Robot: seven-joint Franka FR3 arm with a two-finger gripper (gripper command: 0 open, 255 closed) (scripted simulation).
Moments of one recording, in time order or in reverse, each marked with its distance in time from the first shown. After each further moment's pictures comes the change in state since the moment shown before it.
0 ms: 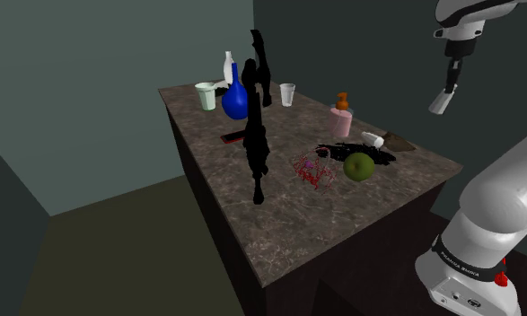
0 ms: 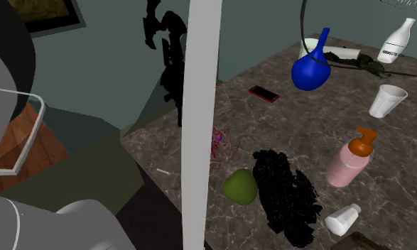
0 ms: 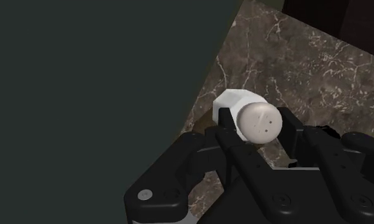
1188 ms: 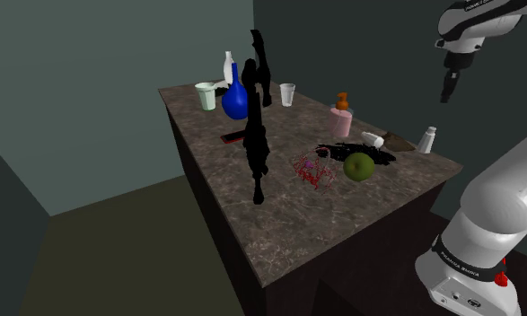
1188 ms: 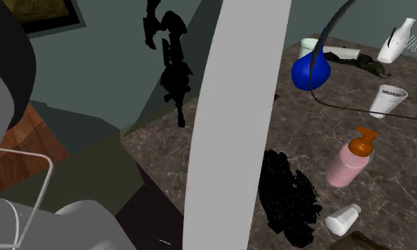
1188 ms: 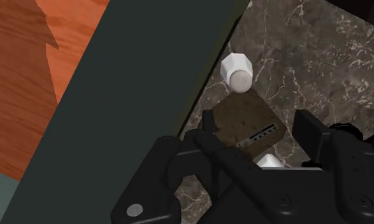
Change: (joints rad) arm 0.020 -0.005 -0.076 -0.098 0.049 0.169 -0.054
